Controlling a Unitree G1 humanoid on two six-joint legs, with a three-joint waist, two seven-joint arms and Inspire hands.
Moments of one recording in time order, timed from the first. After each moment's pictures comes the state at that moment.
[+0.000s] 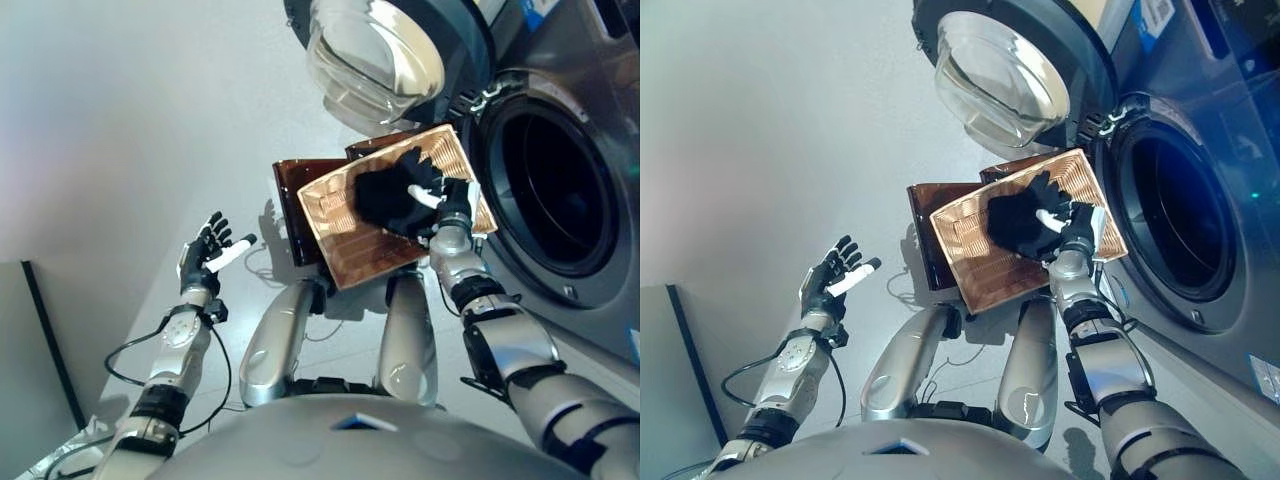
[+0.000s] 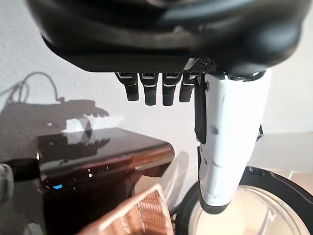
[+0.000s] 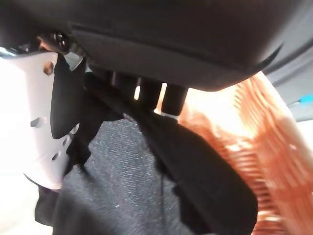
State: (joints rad) left arm 0.11 0.28 -0.16 0.45 -0.51 -0.23 0.09; right arm -0.53 -0.30 0.11 1.01 0.24 -0.09 -0.44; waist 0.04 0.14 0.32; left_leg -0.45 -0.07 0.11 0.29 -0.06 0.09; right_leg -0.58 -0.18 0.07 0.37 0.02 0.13
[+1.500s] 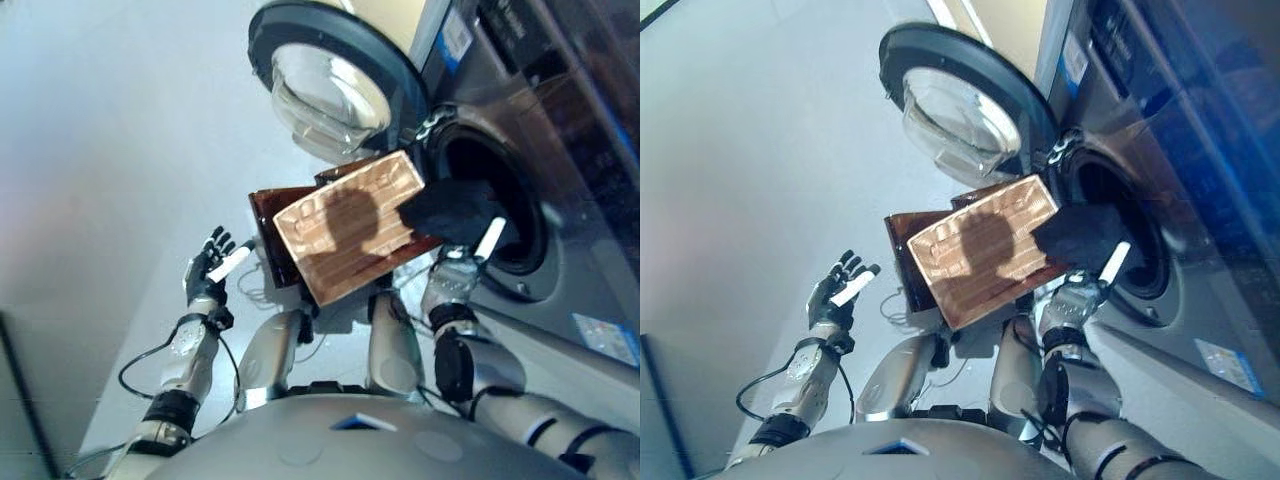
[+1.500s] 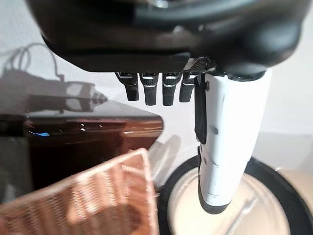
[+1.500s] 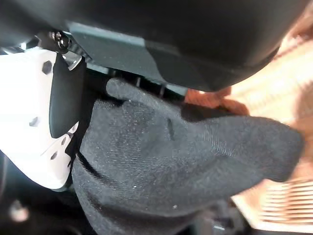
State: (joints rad) left arm 0.13 0.23 -0.19 0.47 -0.61 -0.23 0.04; right arm -0.57 -0.17 -0.45 1.02 1.52 -0.52 -0.14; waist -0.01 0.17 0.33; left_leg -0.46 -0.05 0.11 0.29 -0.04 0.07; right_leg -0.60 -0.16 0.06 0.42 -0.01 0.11
